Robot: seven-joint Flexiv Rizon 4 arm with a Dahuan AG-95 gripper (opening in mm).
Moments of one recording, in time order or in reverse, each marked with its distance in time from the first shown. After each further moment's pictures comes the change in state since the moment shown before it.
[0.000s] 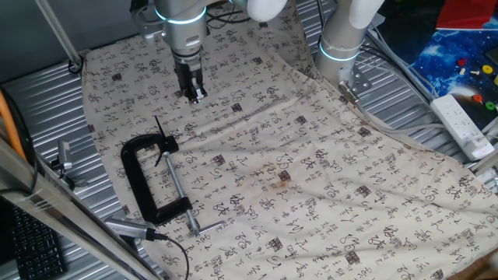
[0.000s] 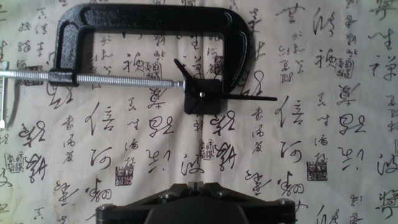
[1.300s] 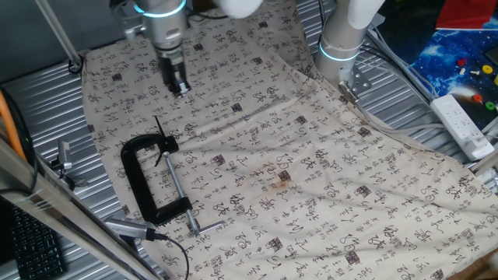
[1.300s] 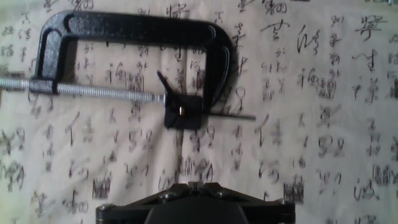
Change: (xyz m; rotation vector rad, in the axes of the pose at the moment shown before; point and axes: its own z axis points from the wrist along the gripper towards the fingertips) arm -0.040 -0.035 0.002 0.007 0.011 -0.037
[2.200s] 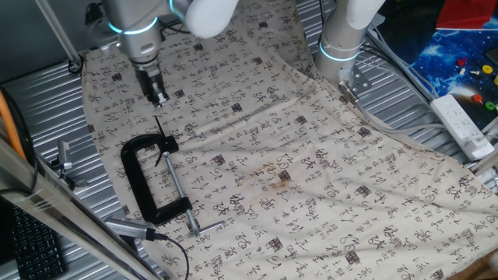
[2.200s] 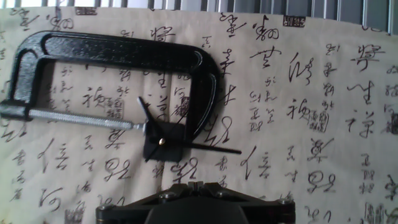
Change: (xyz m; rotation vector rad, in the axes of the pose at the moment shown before) arm -0.051 -0.033 0.045 0.003 0.000 -0.052
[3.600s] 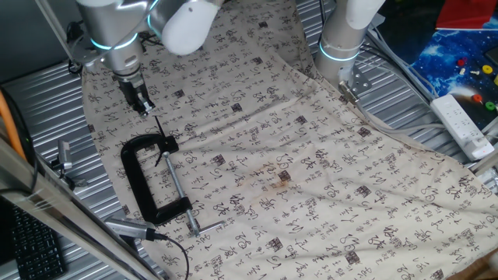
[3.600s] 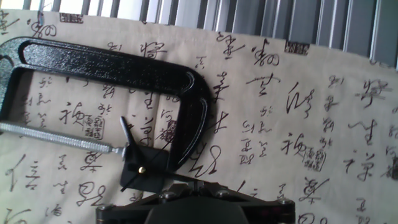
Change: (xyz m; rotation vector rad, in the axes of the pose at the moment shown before) arm -0.039 -0.024 0.038 0.007 -0.005 -0.119
